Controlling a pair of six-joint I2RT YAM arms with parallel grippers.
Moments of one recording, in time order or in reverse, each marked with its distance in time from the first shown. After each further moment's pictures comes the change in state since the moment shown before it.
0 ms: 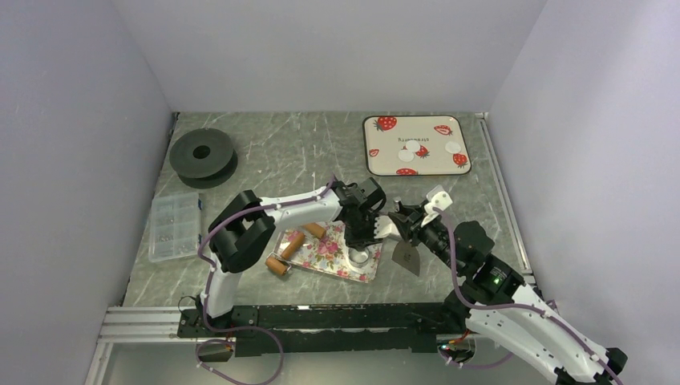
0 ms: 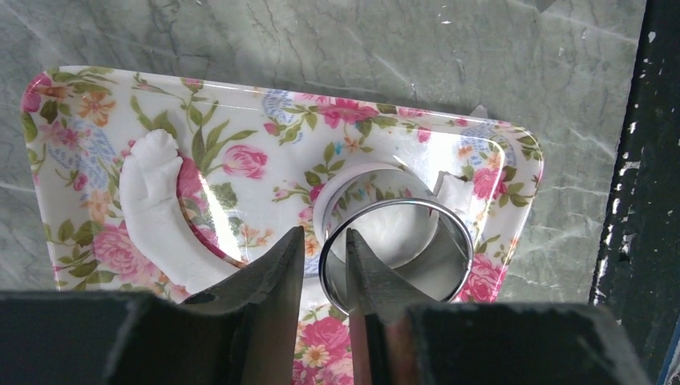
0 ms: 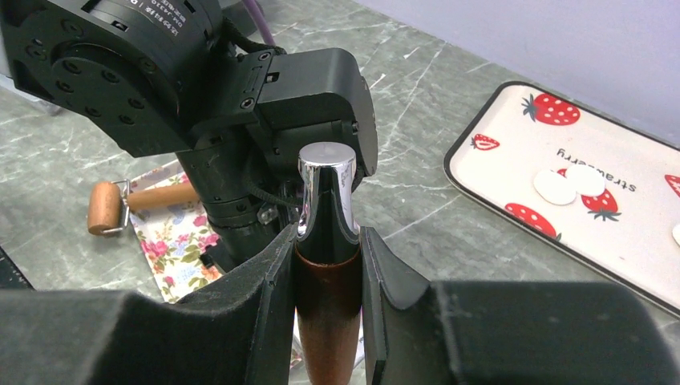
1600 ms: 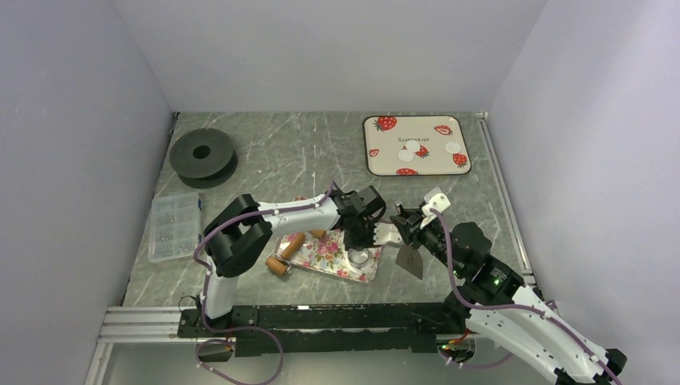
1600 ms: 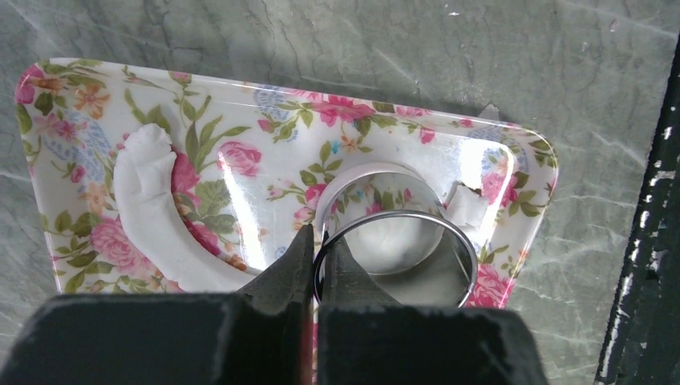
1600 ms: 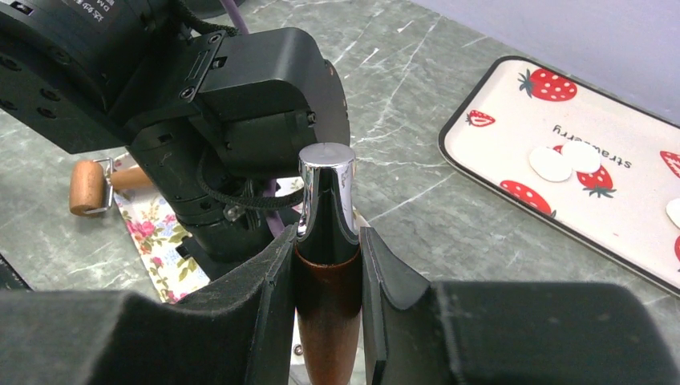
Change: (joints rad) left arm -0.034 -0.043 -0.089 0.086 -0.078 -0.015; right arm 0.000 -0.016 -0.014 -0.054 0.020 -0.003
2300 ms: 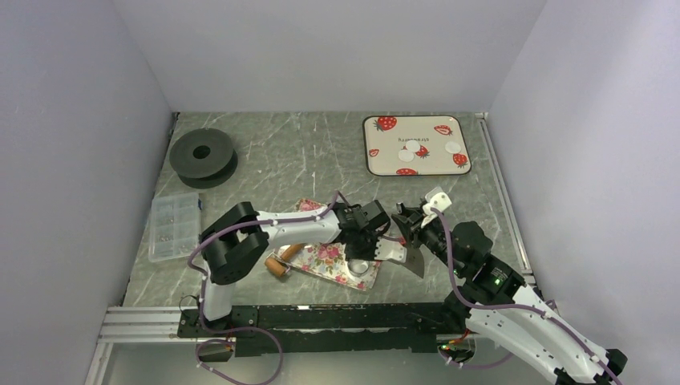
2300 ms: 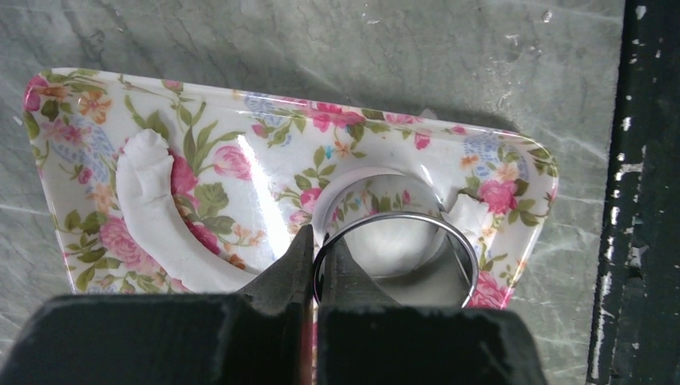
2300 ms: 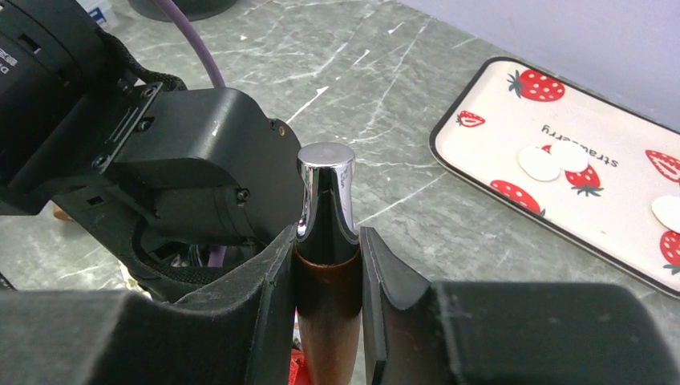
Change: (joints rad) left arm -0.090 -0.055 -0.074 0.037 -0.071 0.028; right arm -0.001 0.006 0.010 -0.002 0.006 -0.005
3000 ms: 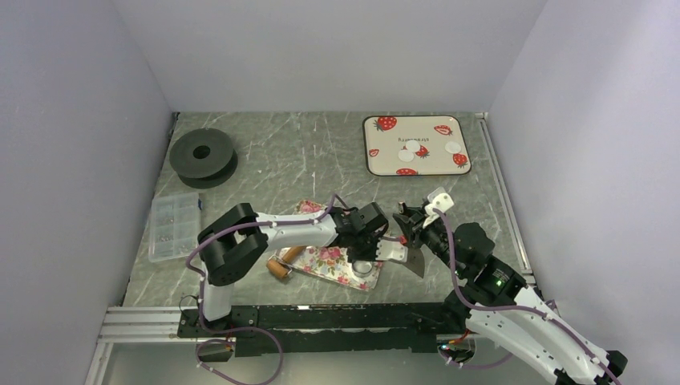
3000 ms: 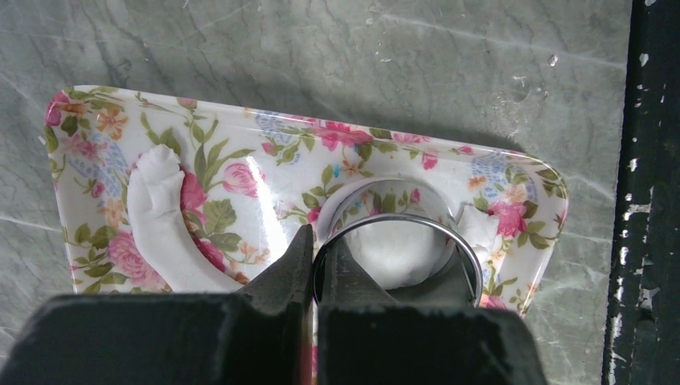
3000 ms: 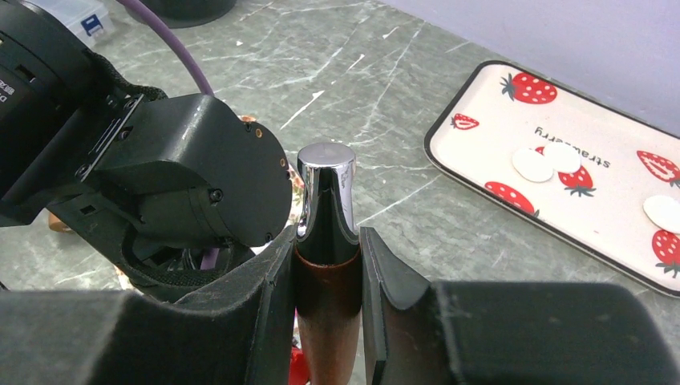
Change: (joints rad) left arm -0.003 -0.005 -0.063 0.135 0.011 -0.034; right arm -0.001 -0.017 0.000 -0.006 0.024 -0.004
